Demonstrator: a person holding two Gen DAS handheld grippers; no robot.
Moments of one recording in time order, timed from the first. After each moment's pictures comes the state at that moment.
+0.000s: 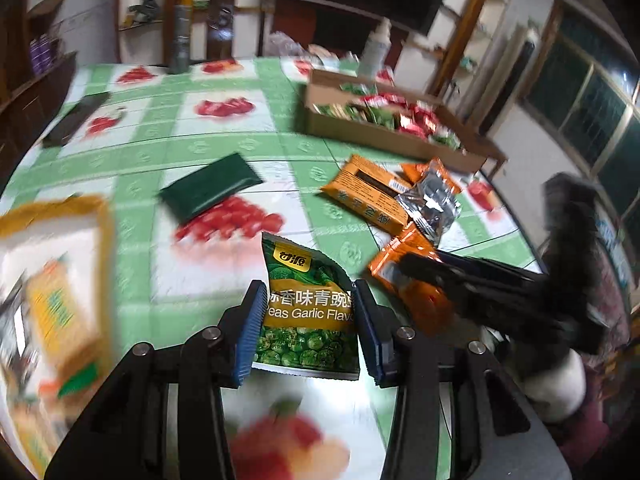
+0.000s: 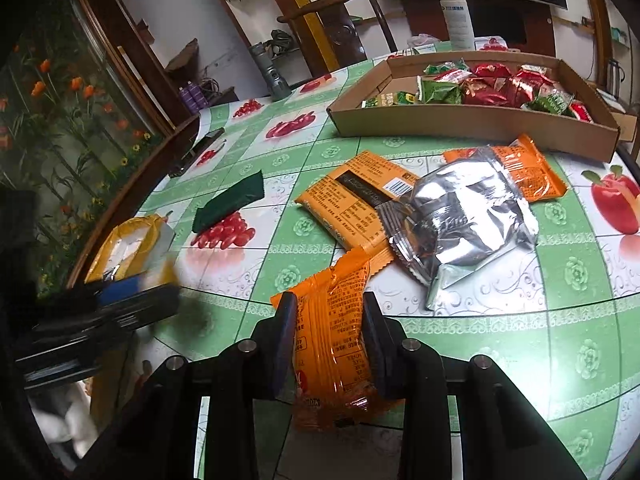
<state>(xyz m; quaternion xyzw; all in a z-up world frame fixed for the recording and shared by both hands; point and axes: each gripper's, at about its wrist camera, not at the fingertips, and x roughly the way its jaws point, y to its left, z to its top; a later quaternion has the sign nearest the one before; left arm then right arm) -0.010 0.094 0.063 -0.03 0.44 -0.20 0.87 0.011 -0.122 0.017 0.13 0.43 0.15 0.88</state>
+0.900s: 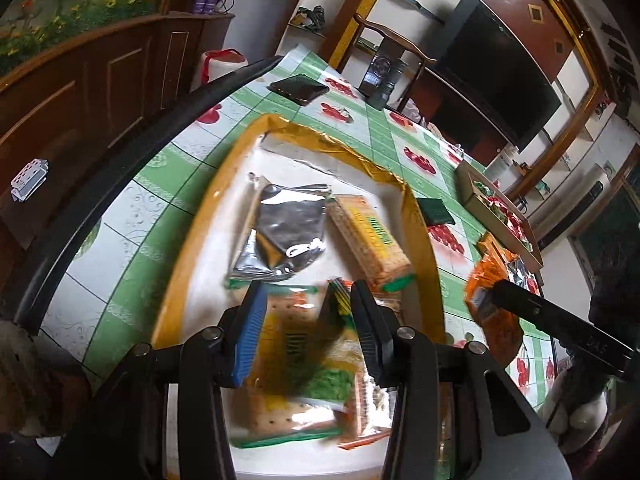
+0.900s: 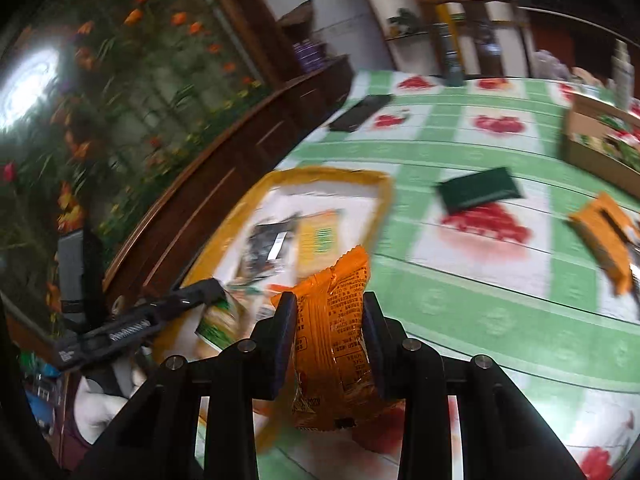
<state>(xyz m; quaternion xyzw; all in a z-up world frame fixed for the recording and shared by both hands) -0.080 0.329 0.039 -0.20 0.40 -0.04 0.89 -0.032 0.084 0.073 0.07 0.43 0.32 0.84</state>
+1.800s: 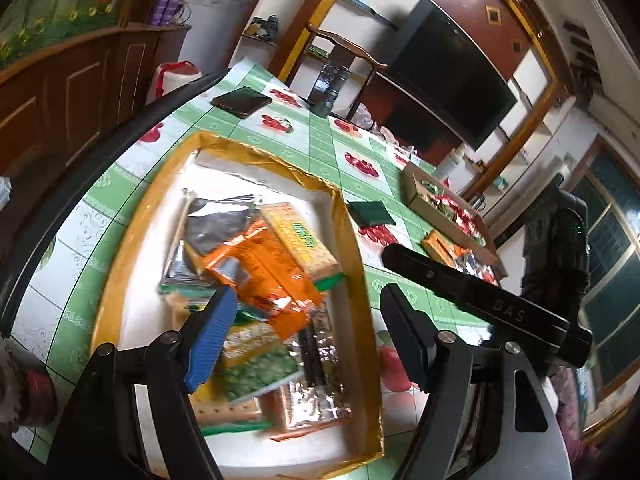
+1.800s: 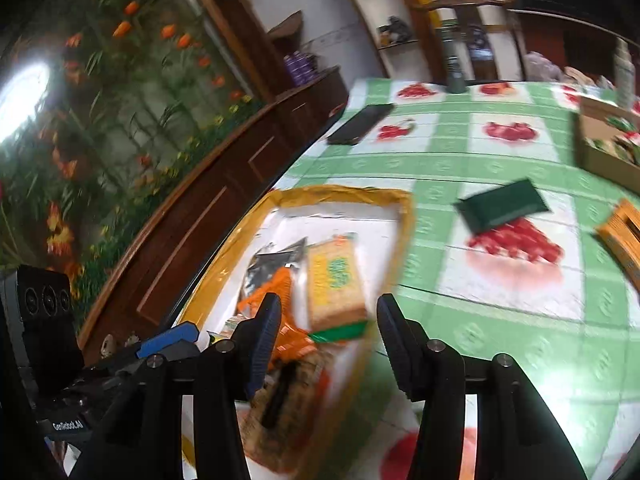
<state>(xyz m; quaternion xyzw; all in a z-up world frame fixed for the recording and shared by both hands) -0.093 0.296 0.067 -0.20 0.37 -0.12 0.90 -0.017 0.100 0.065 0.10 0.41 0.28 0.86</state>
